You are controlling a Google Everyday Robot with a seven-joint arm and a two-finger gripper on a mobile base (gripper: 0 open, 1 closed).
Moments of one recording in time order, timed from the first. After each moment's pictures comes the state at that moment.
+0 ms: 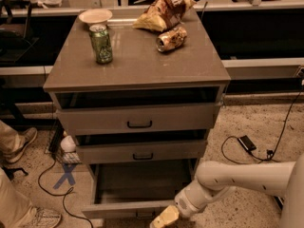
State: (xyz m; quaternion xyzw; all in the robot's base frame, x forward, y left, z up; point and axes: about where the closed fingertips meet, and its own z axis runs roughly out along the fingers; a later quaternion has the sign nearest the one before) arm 0.356 -0.054 0.411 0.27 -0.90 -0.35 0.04
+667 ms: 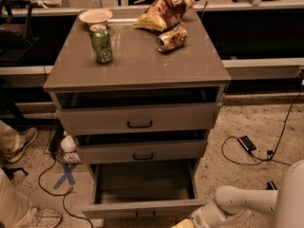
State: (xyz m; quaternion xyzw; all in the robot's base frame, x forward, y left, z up) arm 0.336 -0.123 0.288 0.13 -0.92 -0.36 0.05
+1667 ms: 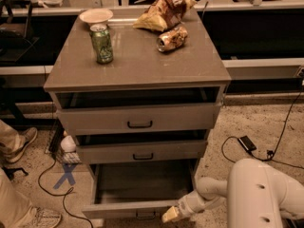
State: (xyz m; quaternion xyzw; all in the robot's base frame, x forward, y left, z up) arm 0.431 -0.098 0.163 0.13 -0.92 -0.36 0.04
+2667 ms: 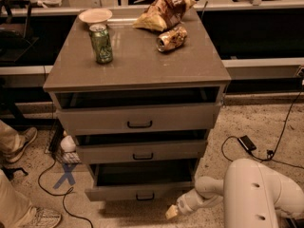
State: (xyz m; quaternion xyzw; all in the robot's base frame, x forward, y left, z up) arm 0.442 -0.094 0.151 0.13 -0.93 -0.35 0.03
